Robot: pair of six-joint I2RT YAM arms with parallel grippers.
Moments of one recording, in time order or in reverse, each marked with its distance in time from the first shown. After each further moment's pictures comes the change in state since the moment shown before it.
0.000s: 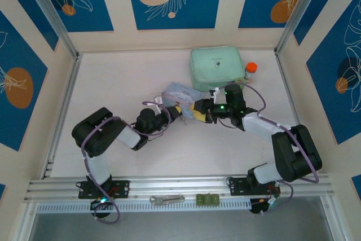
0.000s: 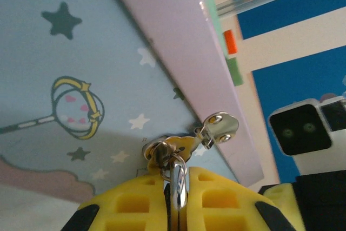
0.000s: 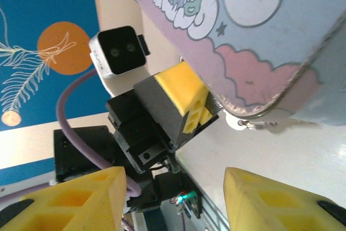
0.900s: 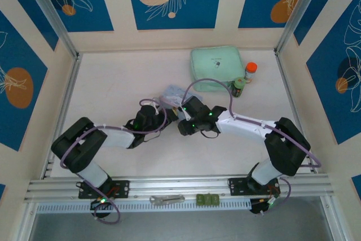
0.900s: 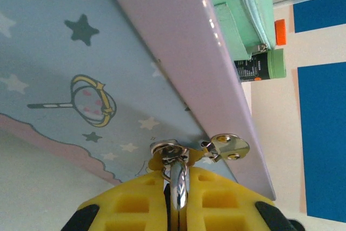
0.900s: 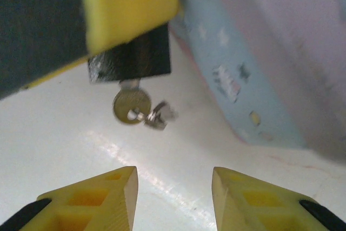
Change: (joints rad) left arm -0.005 -0.226 0.019 -0.454 -0.013 -0.063; right arm 0.488 0.113 0.295 -0.608 0.879 -0.717
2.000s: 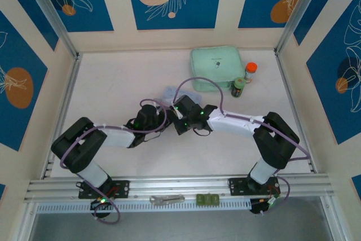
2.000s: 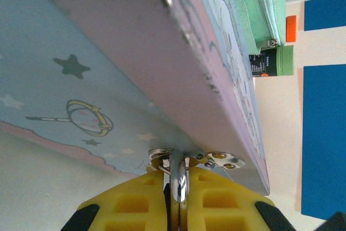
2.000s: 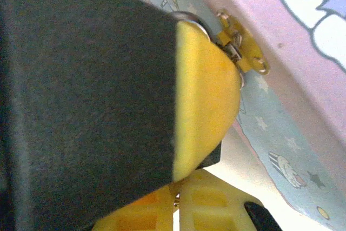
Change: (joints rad) left arm -0.002 0.003 0.015 -0.039 0.023 -0.052; right arm 0.013 0.104 0.069 0.073 -0.024 -0.010
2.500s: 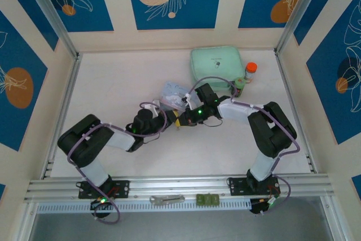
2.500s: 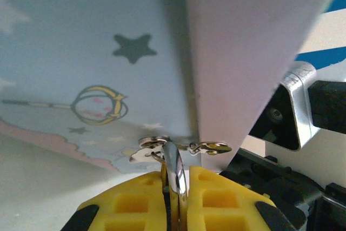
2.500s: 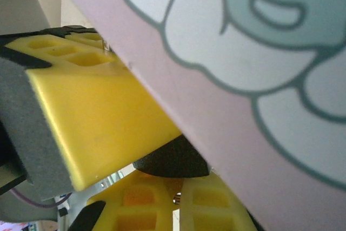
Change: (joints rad) left arm 0.006 0.074 -0.086 0.310 0.052 0.023; right arm -0.294 0.099 -0.047 0.116 -0.768 0.121
